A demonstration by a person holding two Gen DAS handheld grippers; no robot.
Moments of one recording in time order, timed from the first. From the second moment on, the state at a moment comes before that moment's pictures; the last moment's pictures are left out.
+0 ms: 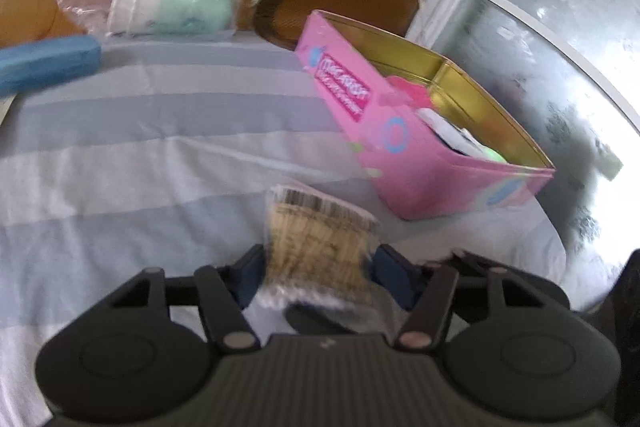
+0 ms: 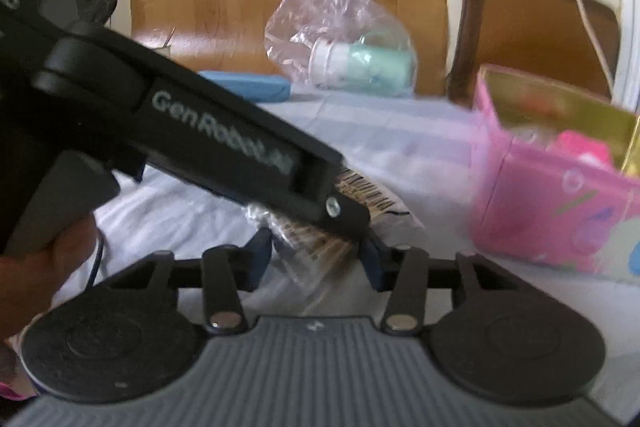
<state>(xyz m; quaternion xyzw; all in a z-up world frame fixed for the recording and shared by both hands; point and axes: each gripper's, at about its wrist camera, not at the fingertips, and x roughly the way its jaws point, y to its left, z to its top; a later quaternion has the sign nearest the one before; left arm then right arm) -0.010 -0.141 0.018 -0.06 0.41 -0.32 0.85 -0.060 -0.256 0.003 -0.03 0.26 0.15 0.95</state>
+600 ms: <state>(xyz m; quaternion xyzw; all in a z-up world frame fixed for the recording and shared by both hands) 0.003 -0.267 0.115 -0.02 0.28 -0.42 0.86 -0.060 -0.344 0.063 -0.05 0.10 0.00 0.99</state>
